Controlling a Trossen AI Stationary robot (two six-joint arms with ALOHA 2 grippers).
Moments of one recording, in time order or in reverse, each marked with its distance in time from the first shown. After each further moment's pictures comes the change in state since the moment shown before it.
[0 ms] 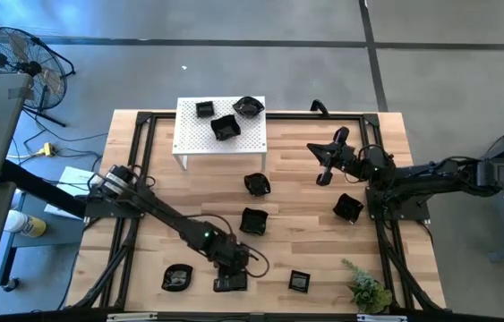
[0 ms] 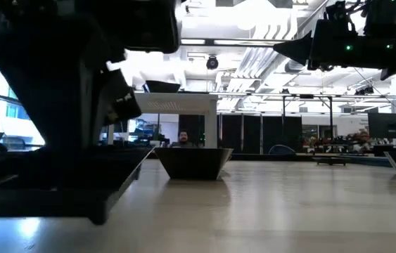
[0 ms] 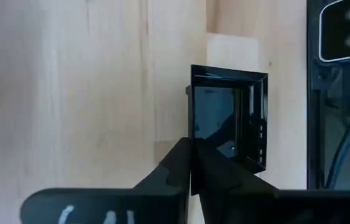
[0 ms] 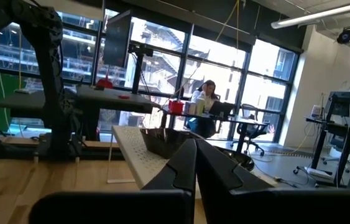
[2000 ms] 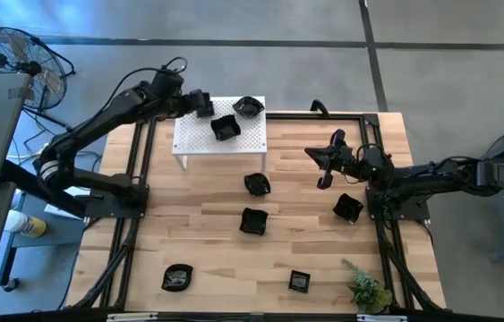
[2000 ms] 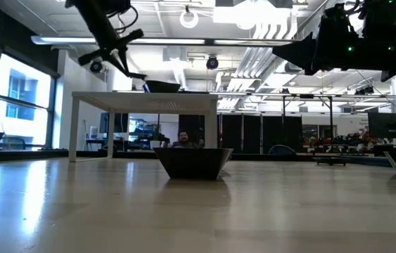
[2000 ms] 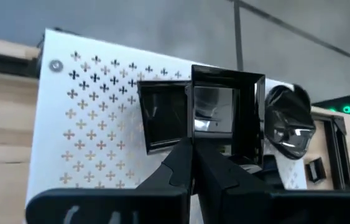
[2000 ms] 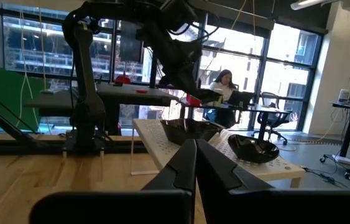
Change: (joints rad) left arm 1.242 -0.684 -0.025 -0.392 -0.271 -0.369; right arm 0.003 0.002 -0.003 -0.041 -0.057 0.080
